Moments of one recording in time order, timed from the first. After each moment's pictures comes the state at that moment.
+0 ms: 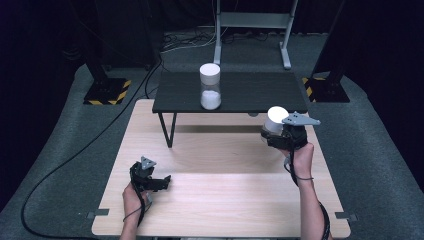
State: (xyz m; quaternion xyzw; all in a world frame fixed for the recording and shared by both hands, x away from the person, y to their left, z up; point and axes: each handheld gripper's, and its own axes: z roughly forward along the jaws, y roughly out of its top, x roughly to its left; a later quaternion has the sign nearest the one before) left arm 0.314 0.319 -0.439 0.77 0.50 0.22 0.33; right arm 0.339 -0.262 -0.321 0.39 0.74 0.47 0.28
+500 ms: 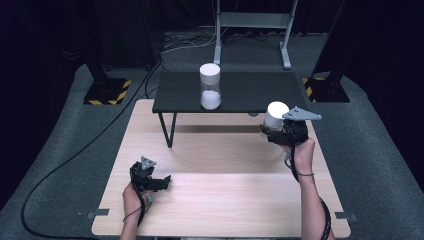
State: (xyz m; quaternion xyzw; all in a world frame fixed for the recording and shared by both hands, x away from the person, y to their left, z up) left arm 0.314 0.319 -0.438 0.77 0.50 0.22 0.33; right arm 0.343 -0.262 -0.308 0.38 0.74 0.47 0.28
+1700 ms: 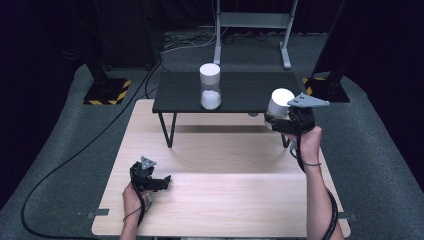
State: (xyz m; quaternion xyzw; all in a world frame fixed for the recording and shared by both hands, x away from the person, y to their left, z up) left arm 0.314 0.319 -0.438 0.77 0.50 0.22 0.33; right arm 0.346 -0.265 -0.268 0.37 0.74 0.47 0.30
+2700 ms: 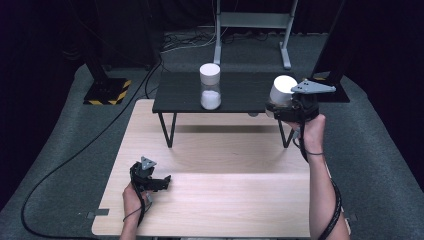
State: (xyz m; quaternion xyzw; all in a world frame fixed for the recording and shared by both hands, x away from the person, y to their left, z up) left arm 0.313 0.318 -0.439 0.77 0.50 0.22 0.33; right arm 0.356 -0.267 -0.236 0.36 0.74 0.48 0.30
